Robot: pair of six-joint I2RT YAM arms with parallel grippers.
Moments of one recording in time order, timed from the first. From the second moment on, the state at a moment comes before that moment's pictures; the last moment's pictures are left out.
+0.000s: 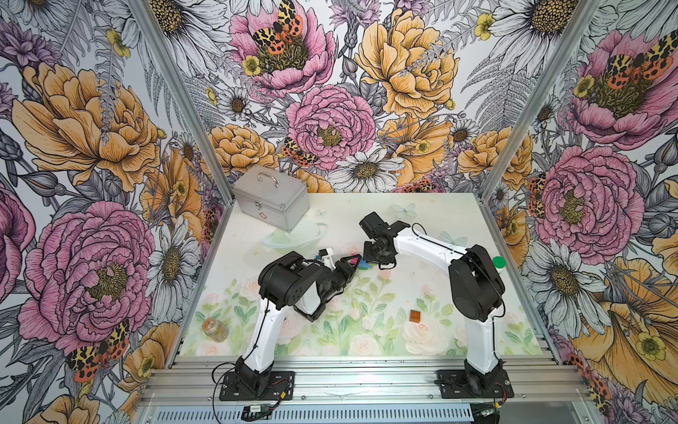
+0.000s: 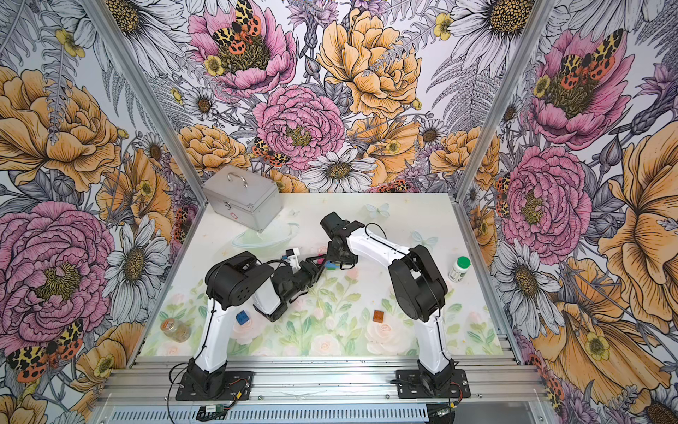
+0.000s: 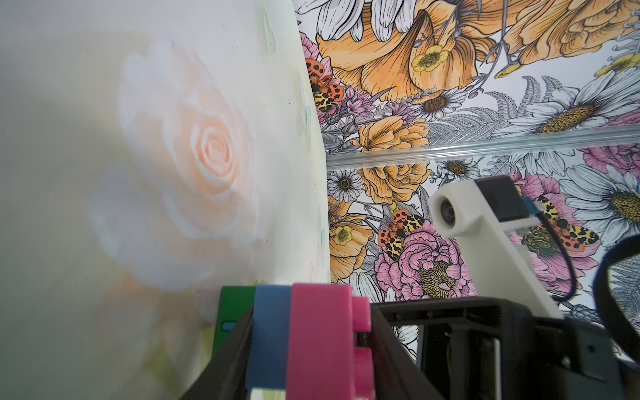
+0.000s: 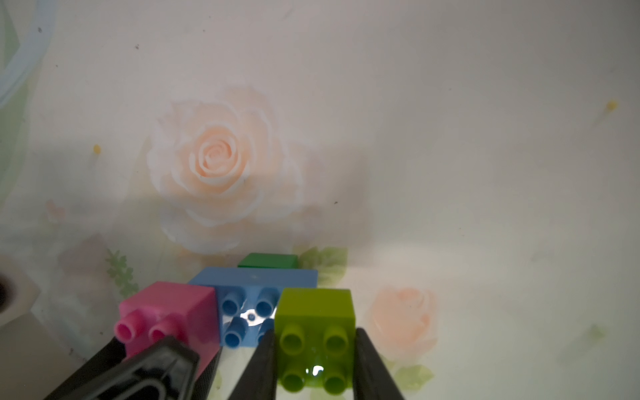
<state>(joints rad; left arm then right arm) -0.61 2.23 0.64 1.46 0.15 -1.43 0.63 2.03 1.58 -0.81 0.05 0.69</state>
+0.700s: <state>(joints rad) -0.61 2.23 0.62 1.47 0.14 -1.44 0.63 2.05 1.62 -0.84 0.04 0.69</state>
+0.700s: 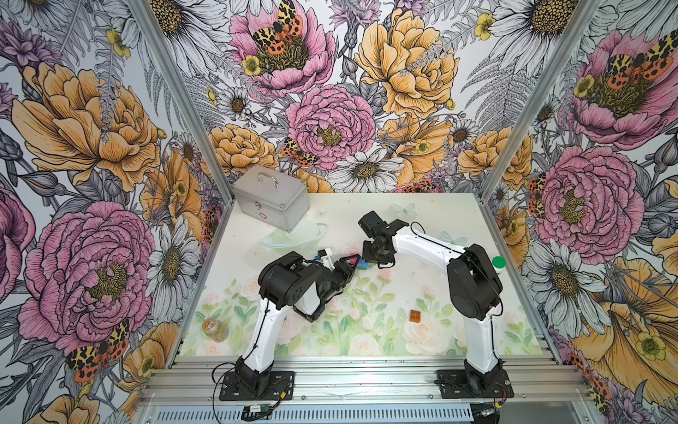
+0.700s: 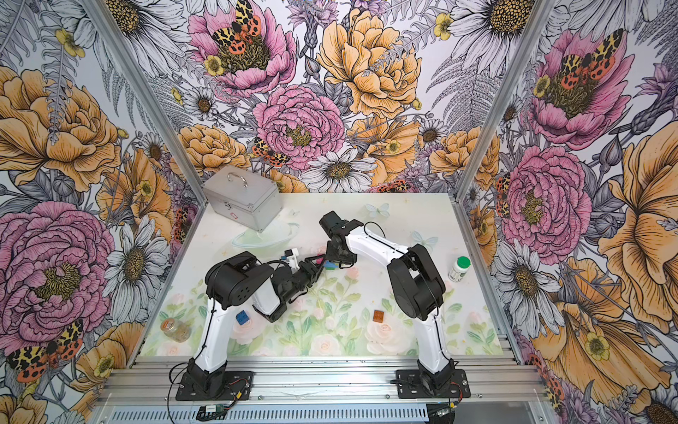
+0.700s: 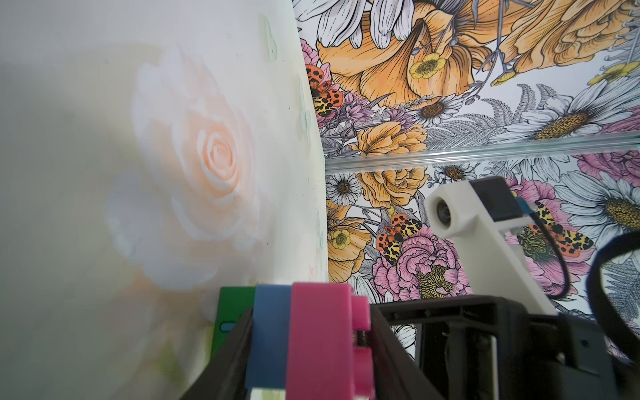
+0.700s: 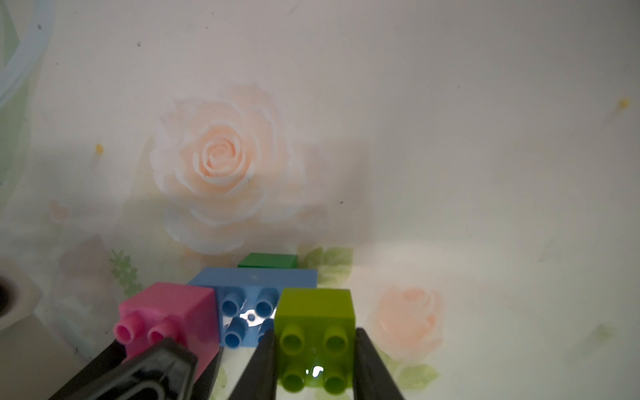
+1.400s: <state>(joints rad) -0.60 2.24 0.59 1.47 0.13 -1.48 0.63 2.08 1.68 -0.89 0.03 0.69</state>
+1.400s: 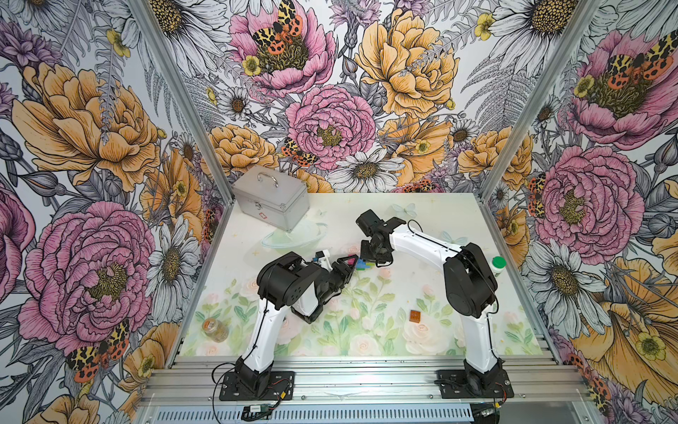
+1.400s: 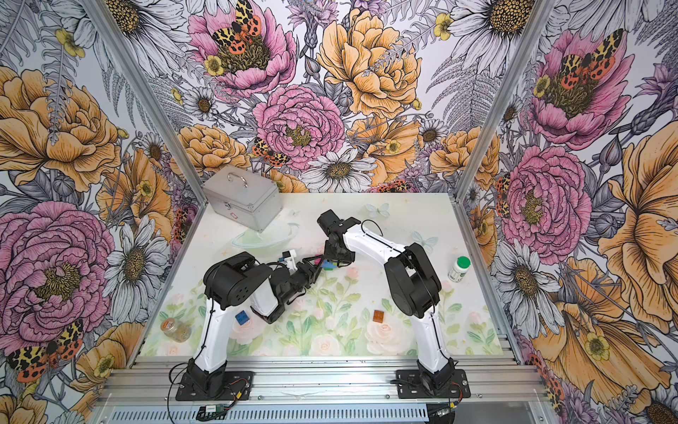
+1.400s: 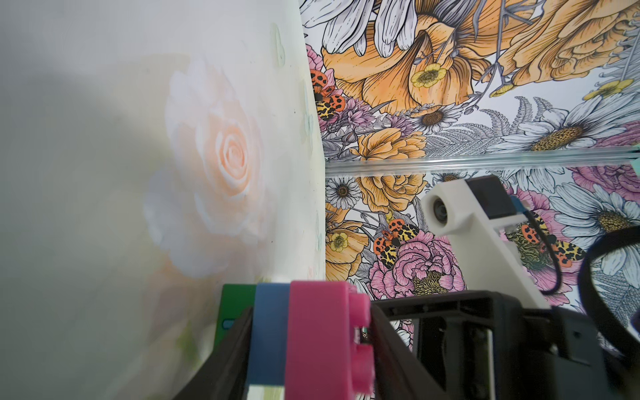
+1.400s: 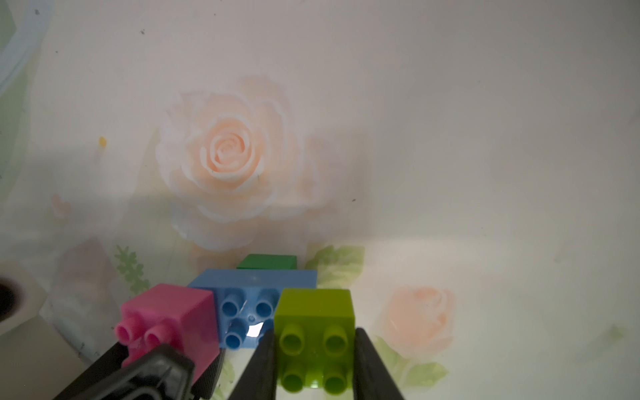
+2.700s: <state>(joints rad) -0.60 2.13 0.57 1.30 0.15 -1.41 0.64 2.10 1.71 -0.91 0.03 0.67</state>
